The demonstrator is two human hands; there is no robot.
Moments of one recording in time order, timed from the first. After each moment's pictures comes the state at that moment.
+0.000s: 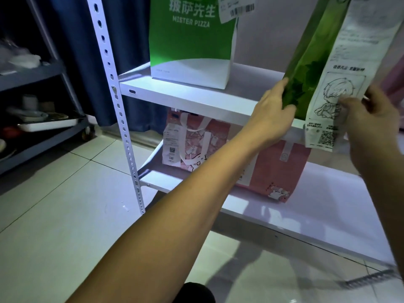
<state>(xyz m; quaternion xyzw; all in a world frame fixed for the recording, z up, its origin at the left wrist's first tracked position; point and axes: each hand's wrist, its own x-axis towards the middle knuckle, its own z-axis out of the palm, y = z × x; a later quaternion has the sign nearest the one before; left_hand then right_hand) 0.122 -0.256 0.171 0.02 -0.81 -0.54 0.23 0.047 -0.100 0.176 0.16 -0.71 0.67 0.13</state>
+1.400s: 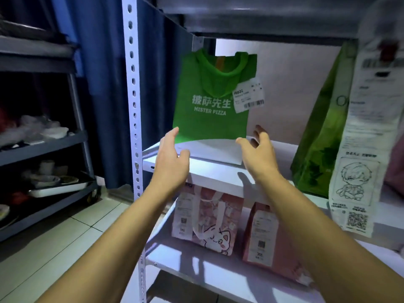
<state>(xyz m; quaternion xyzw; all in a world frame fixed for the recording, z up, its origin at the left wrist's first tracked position) 0.190 -0.457 0.169 0.19 -0.76 -0.46 0.42 0.073 -0.311 0.205 0.24 -0.74 0.62 0.03</state>
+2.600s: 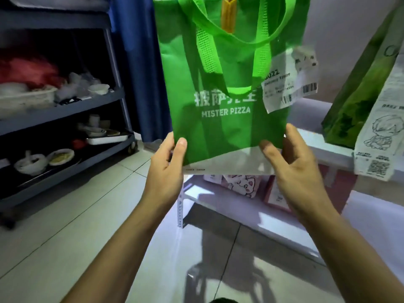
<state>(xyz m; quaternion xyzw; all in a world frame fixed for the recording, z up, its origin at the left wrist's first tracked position) 0.365 -0.400 0.136 0.16 -0.68 -0.58 0.42 0.223 -0.228 0.167 0.44 -0.62 0.64 -0.04</state>
